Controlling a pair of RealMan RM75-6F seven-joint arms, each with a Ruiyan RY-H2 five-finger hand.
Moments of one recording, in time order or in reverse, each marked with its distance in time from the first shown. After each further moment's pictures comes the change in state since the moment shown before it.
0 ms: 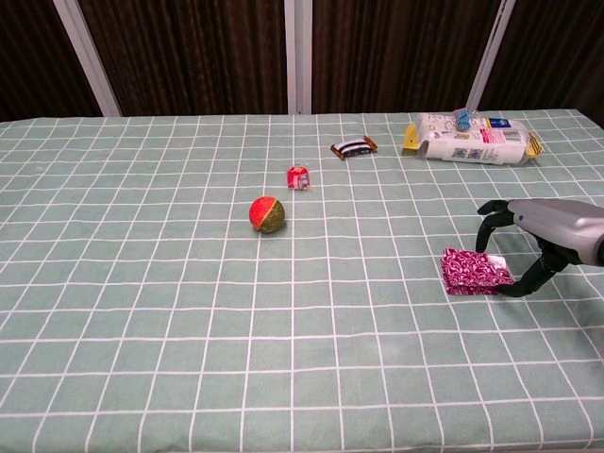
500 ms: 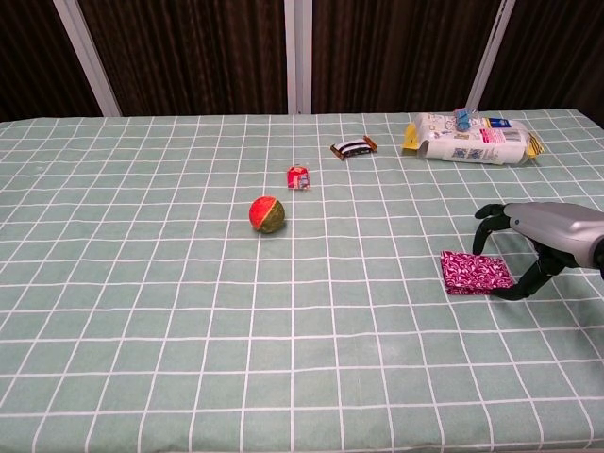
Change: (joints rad) left arm 0.002 -0.005 -0.001 0.011 -0.001 0.001 -0.010; right arm 0.007 -0.003 -0.006 0.011 -0.001 -0.016 -0.017
